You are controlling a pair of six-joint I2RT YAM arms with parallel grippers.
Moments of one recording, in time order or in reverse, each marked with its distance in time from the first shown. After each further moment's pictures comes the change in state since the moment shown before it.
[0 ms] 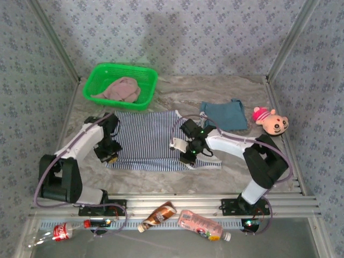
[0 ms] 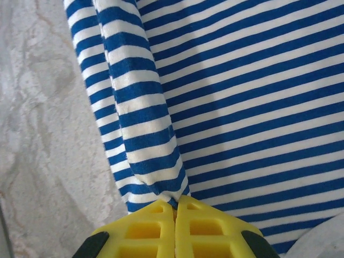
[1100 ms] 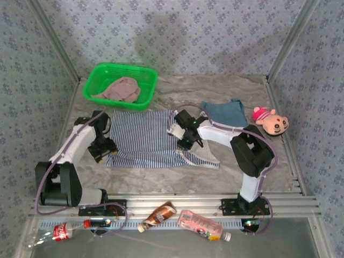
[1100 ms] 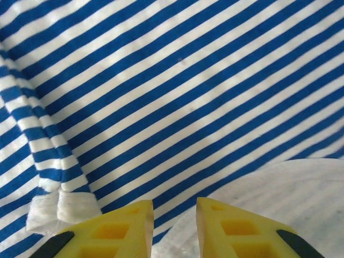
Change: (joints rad) left arm 0.119 -0.088 -0.015 0.022 0.026 0.091; right arm -0.032 0.168 0.196 0.013 0.328 0.134
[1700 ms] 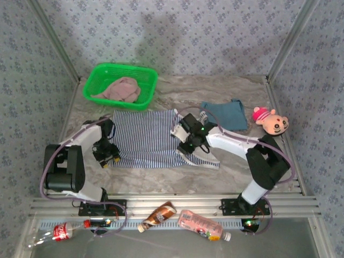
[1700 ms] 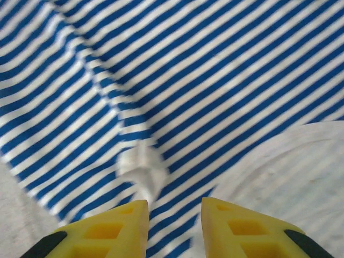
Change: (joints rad) left arm -0.002 0.182 -0.072 0.121 0.010 0.035; right arm 0.052 -0.214 -0.171 0.059 -0.071 0.129
